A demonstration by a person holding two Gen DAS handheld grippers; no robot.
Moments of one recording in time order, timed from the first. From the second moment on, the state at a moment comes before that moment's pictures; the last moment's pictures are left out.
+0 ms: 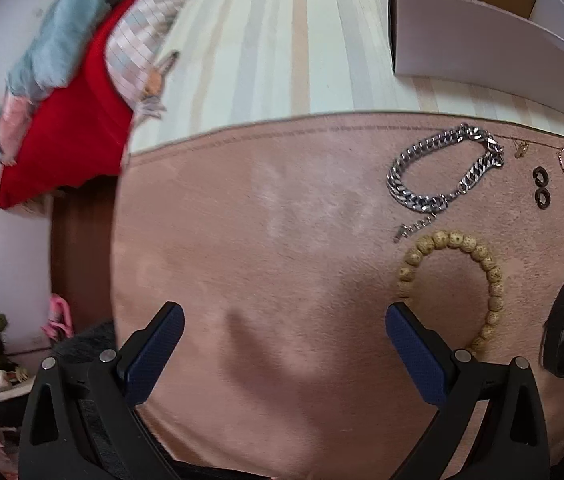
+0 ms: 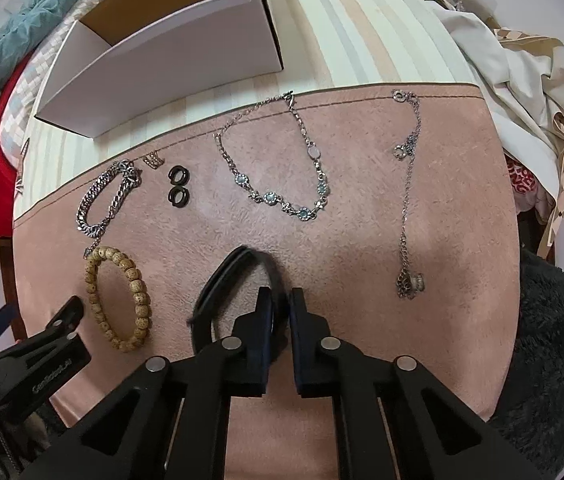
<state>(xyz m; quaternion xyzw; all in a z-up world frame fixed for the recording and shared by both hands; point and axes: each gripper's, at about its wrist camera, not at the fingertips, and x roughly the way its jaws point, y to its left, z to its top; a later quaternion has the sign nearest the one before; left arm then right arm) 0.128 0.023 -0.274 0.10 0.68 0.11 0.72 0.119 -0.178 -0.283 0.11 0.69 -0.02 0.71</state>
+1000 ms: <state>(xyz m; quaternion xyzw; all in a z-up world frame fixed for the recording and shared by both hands) 0.120 -0.004 -0.267 0.04 0.65 -0.03 0.76 0.115 -0.216 -0.254 0.10 0.67 -0.04 0.73</state>
